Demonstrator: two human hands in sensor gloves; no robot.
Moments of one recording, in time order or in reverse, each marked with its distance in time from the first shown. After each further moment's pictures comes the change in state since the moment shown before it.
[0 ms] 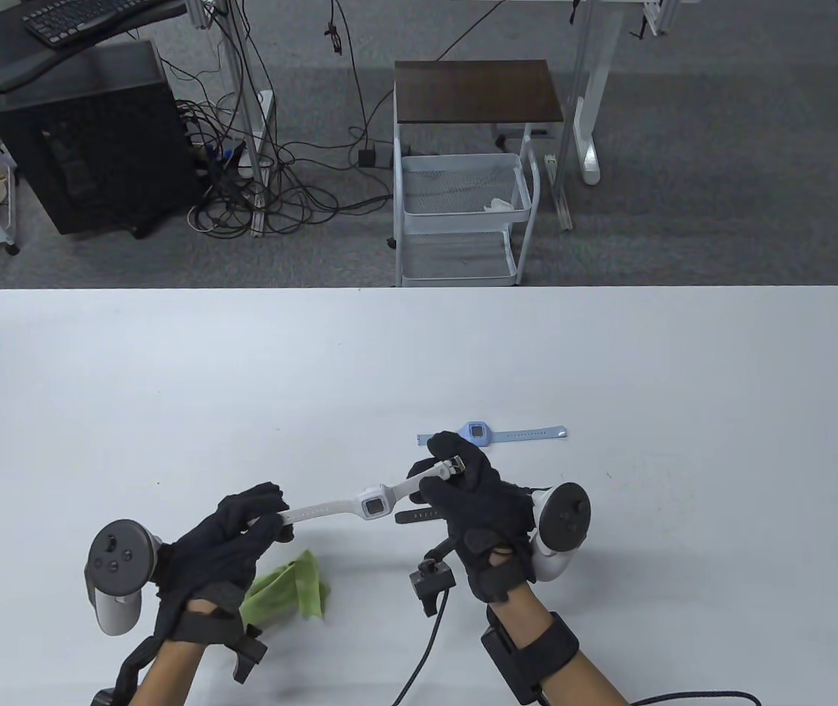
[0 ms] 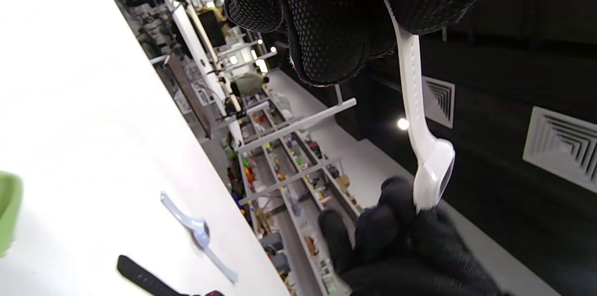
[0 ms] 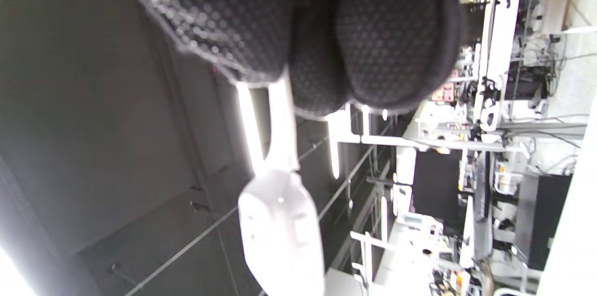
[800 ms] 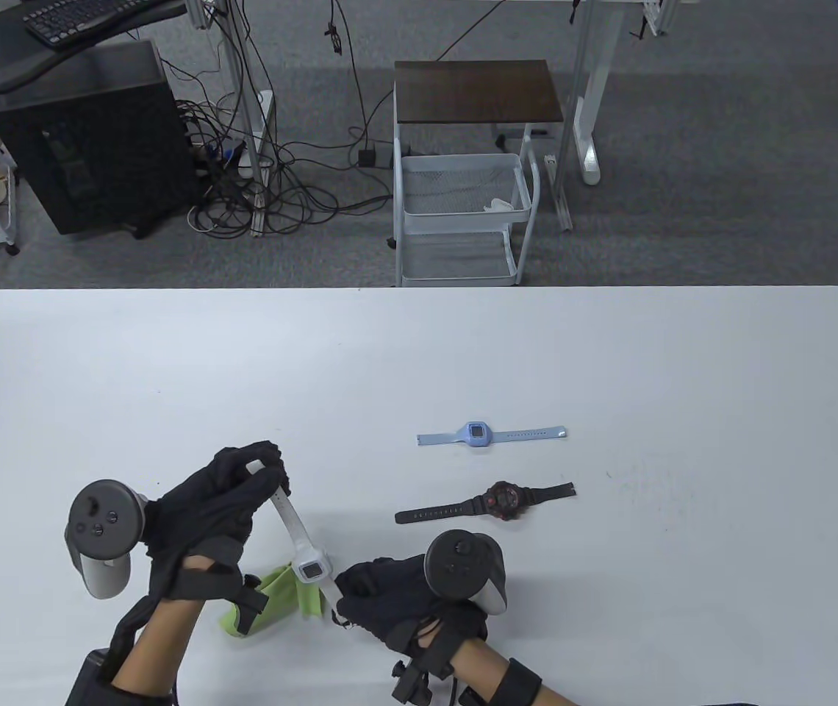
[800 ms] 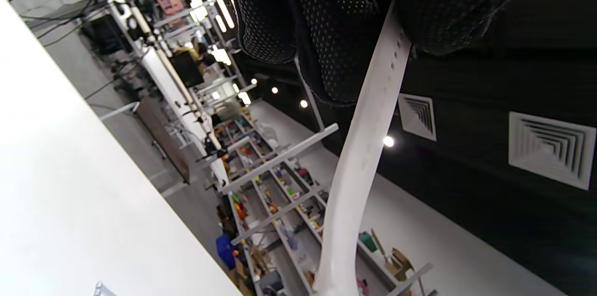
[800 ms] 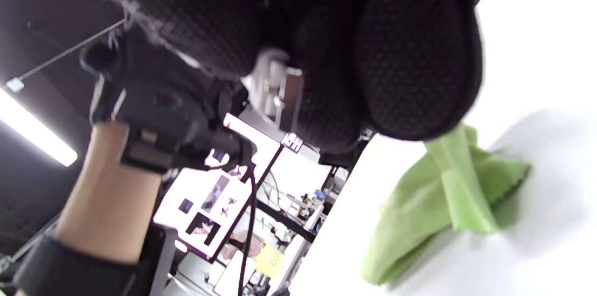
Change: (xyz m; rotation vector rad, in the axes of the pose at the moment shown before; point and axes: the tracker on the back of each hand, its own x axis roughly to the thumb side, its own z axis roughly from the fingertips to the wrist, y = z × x) left_hand 0.055 0.011 -0.033 0.096 -0.094 -0.117; right_hand -0.042 0.087 0.059 0.616 0.078 0.355
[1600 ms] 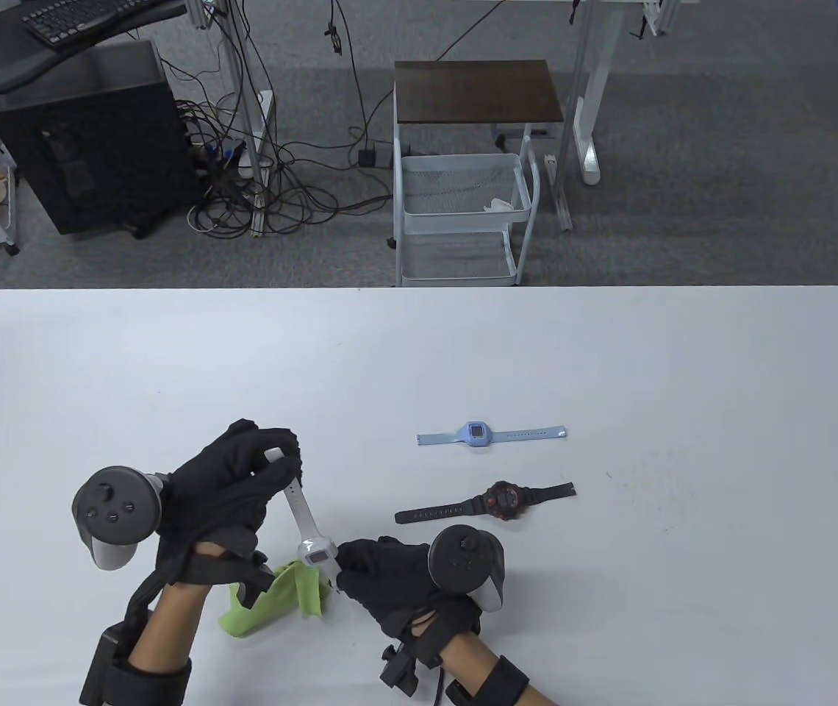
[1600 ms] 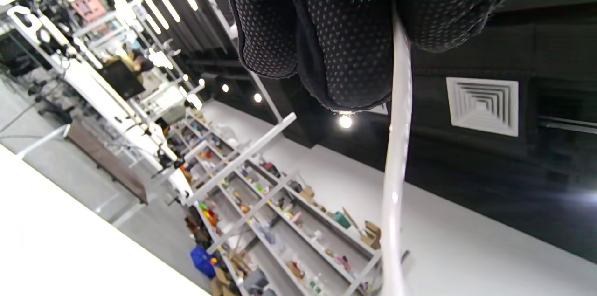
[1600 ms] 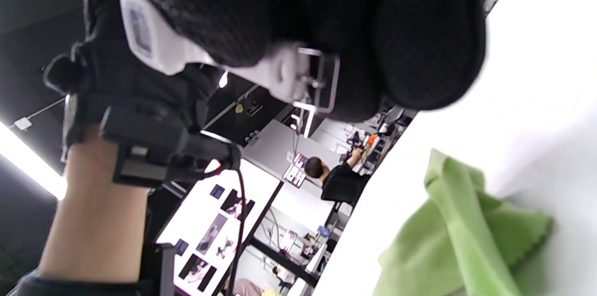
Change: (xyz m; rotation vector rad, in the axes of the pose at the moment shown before) left_hand 0.026 -0.005 -0.023 -0.060 -0.182 -0.103; right_hand -0.018 -0.015 -0.002 -0.153 0.008 -0.044
